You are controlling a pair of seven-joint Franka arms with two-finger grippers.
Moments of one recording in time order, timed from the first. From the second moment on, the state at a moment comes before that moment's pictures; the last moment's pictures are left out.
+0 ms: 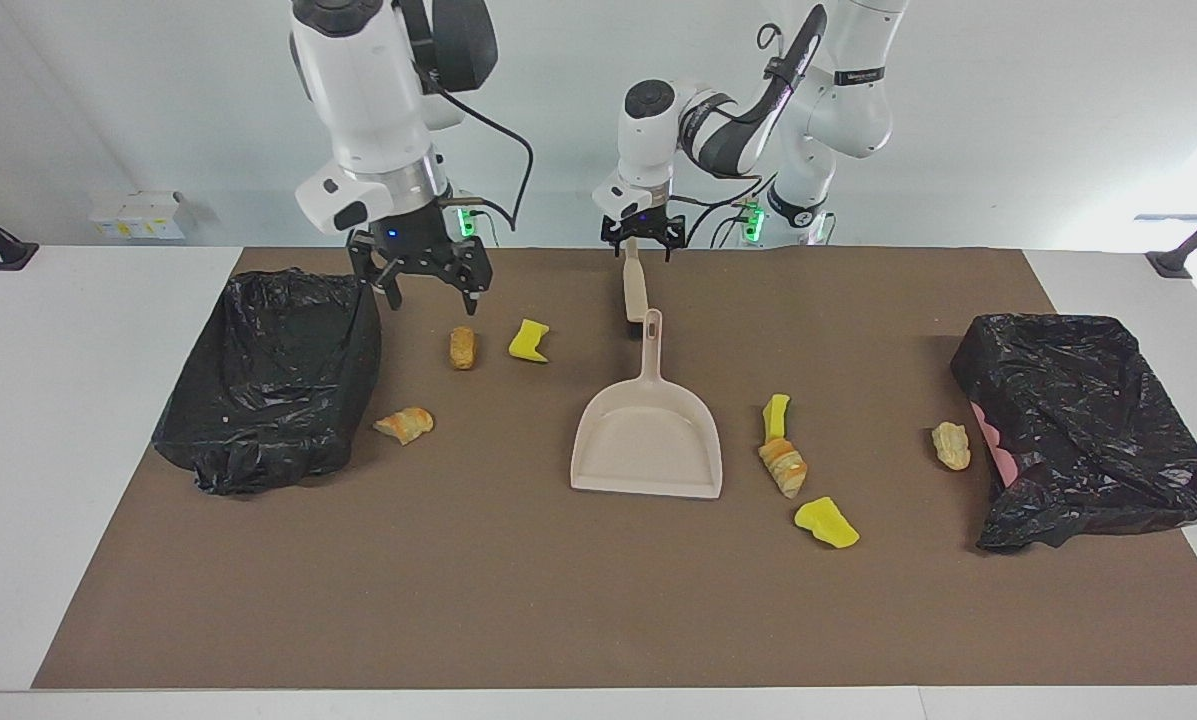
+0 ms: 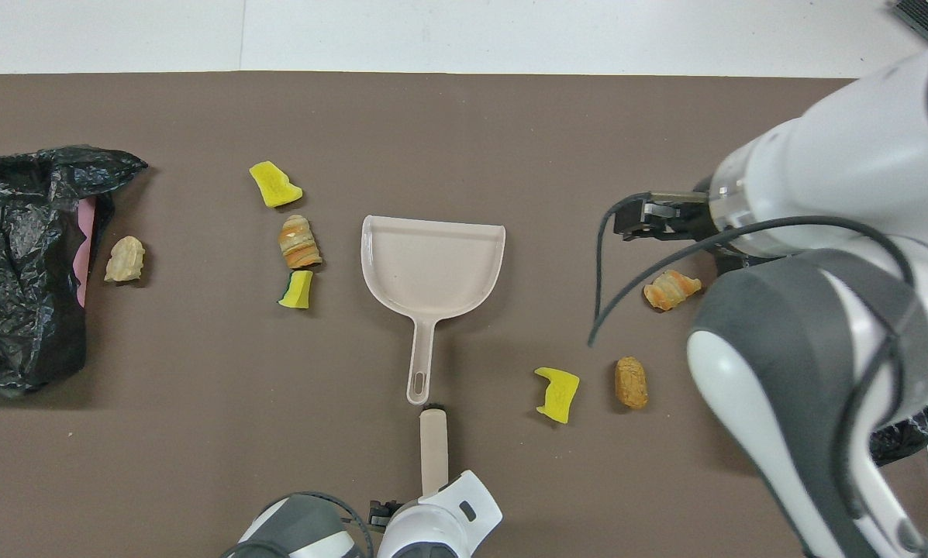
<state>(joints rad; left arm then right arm) -0.96 -0.15 -0.08 -2.48 -0.08 2.25 -0.77 0.22 0.13 0.11 -1.55 -0.01 1.76 0.49</state>
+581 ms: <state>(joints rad) -1.02 -0.10 -0.08 -2.48 -0.08 2.26 -0.86 0.49 0.30 0.11 -1.56 0.01 1.91 0.82</state>
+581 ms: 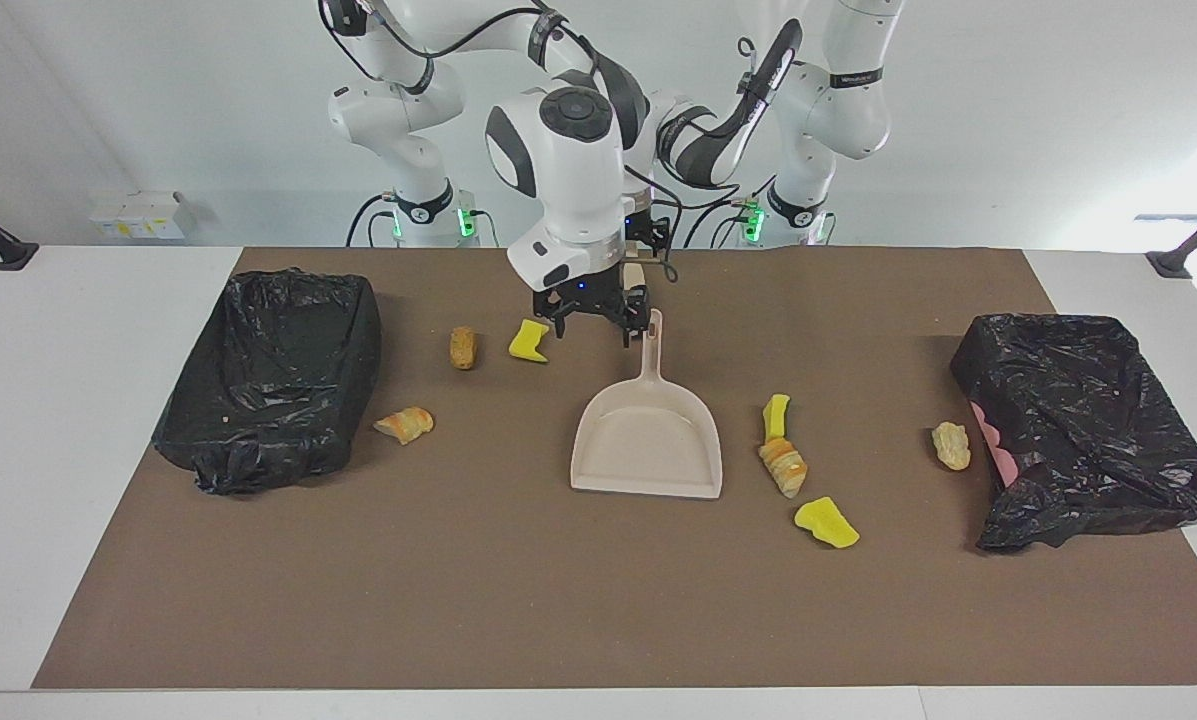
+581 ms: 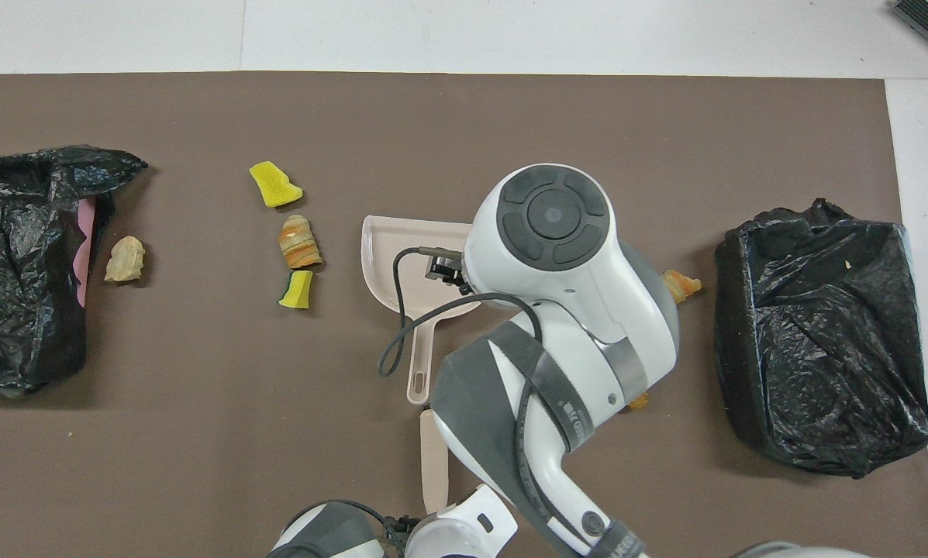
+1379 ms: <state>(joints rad) -1.02 -0.11 -0.08 -2.45 -0.08 2.21 -0.88 0.63 0.43 0.11 -1.66 0.02 2.08 0.92</state>
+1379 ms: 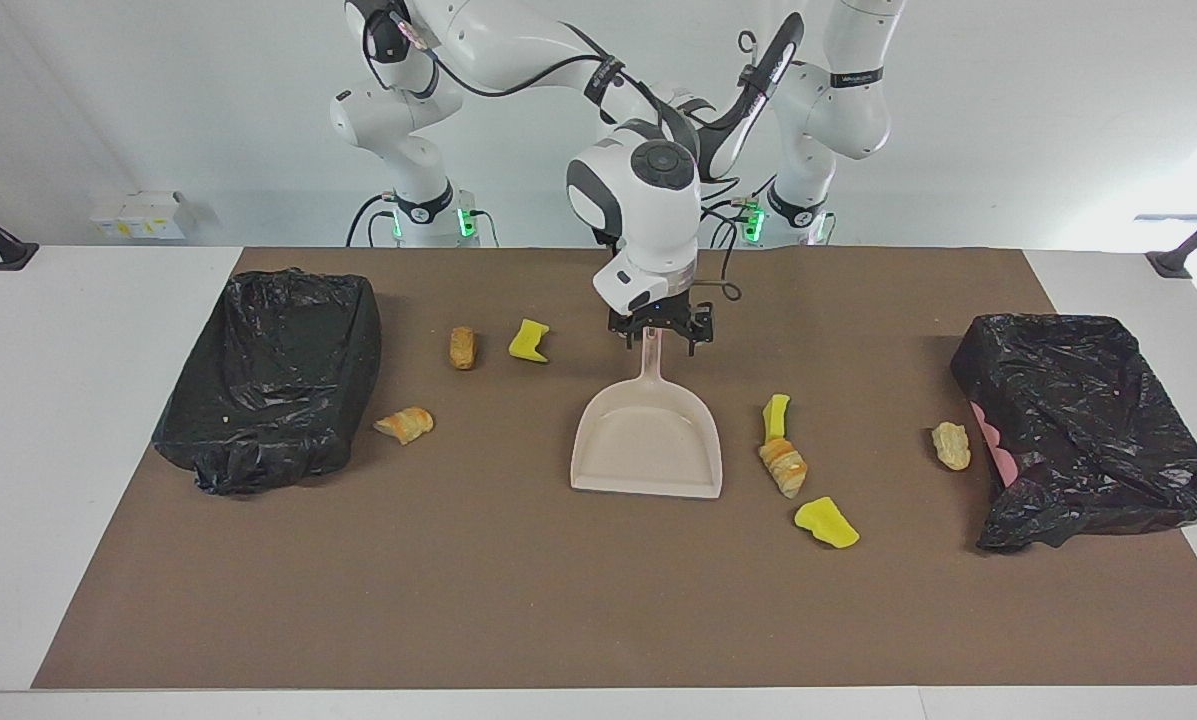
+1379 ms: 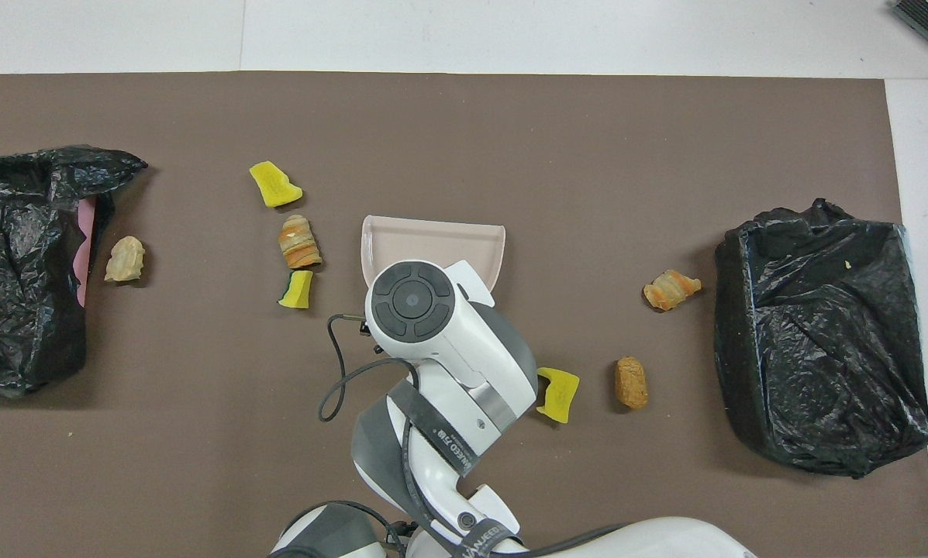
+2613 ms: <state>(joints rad) -0.94 -0.19 -0.08 -2.45 0.01 1.90 -0.95 0.61 0.41 0.10 -1.70 0.05 2.09 0.74</state>
